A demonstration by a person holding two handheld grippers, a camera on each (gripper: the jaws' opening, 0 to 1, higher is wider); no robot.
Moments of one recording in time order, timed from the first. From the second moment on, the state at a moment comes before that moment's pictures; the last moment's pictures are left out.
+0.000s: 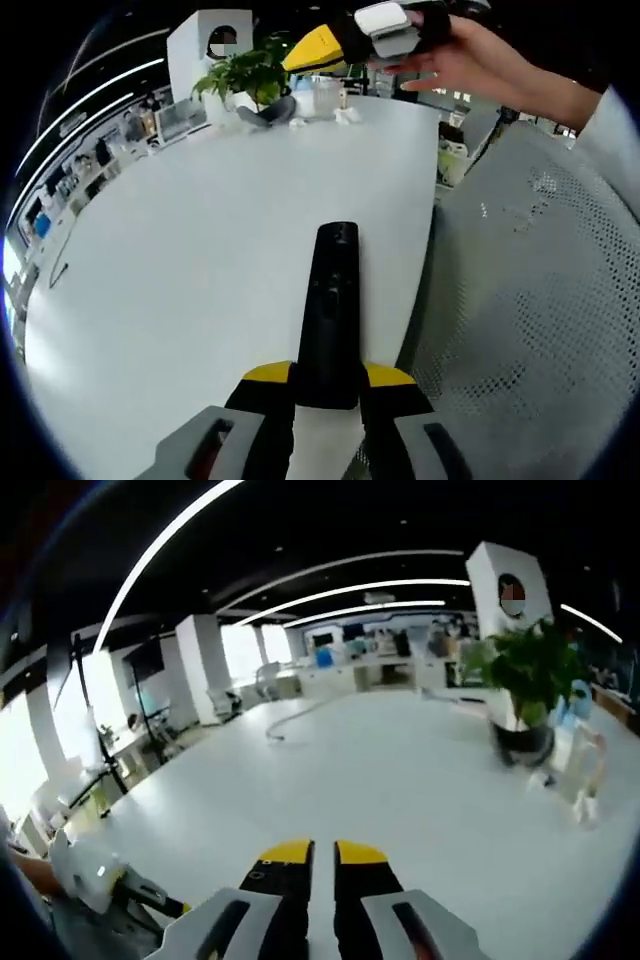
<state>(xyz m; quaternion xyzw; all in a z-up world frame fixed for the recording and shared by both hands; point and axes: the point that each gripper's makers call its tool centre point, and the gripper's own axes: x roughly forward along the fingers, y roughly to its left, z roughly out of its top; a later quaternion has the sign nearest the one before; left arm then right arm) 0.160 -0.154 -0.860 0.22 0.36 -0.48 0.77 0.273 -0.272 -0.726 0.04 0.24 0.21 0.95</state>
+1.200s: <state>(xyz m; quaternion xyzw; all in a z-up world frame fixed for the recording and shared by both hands) 0.159 -0.157 -0.860 0.22 0.35 -0.48 0.77 0.209 -0.246 -0.842 0.01 0.50 0.28 0.82</state>
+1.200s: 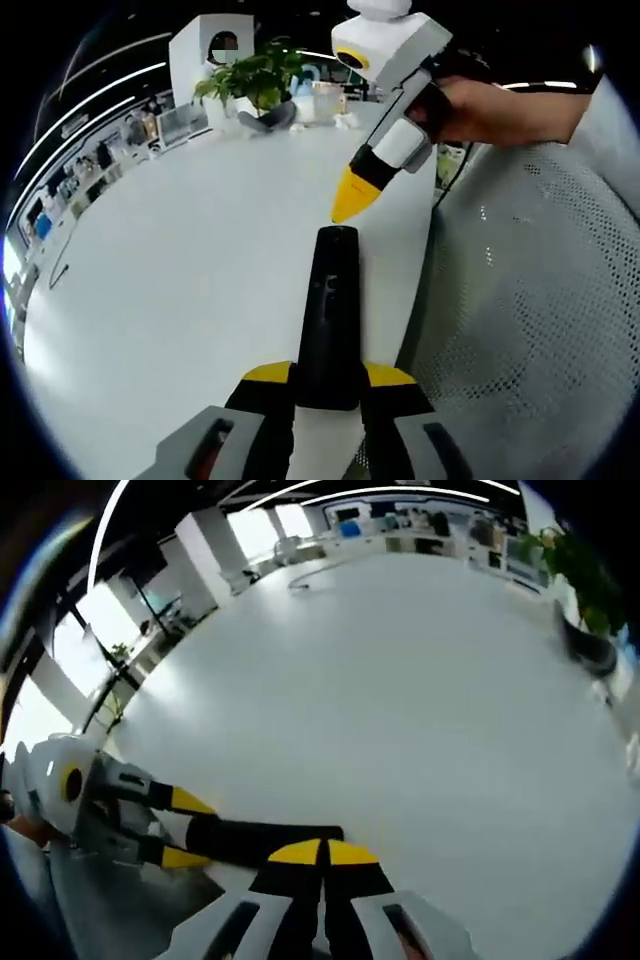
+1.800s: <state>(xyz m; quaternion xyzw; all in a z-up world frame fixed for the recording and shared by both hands) 0.159 -0.158 -0.860 0.22 0.35 -0.49 0.77 0.208 -0.243 -0.852 -0.03 0.50 0.28 0.82</state>
